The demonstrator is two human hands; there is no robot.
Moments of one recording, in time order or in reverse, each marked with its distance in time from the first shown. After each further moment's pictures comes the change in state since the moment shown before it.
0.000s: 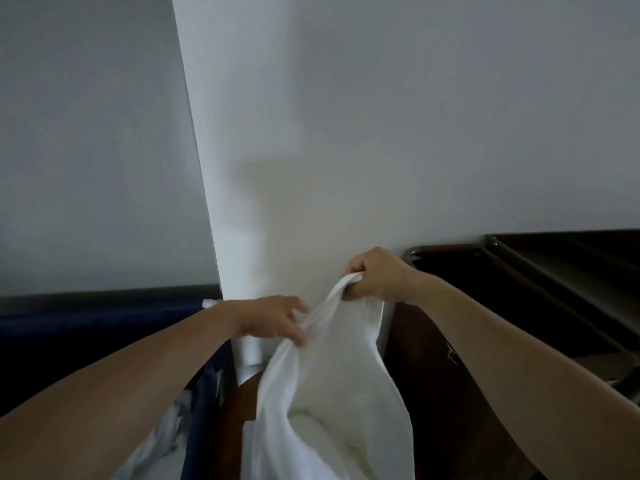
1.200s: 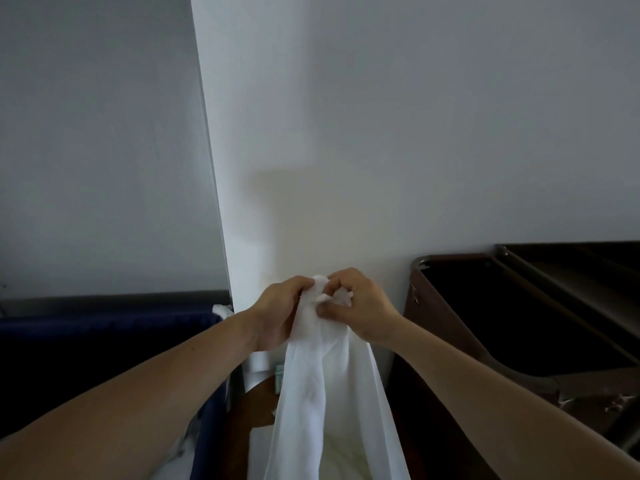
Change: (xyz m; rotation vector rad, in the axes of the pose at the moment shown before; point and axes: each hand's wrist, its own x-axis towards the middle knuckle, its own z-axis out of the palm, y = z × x) left_hand -0.007 0.018 0.012 -1.108 0.222 0.120; right_hand -0.011 -0.014 0.061 0.257 0.238 -0.132
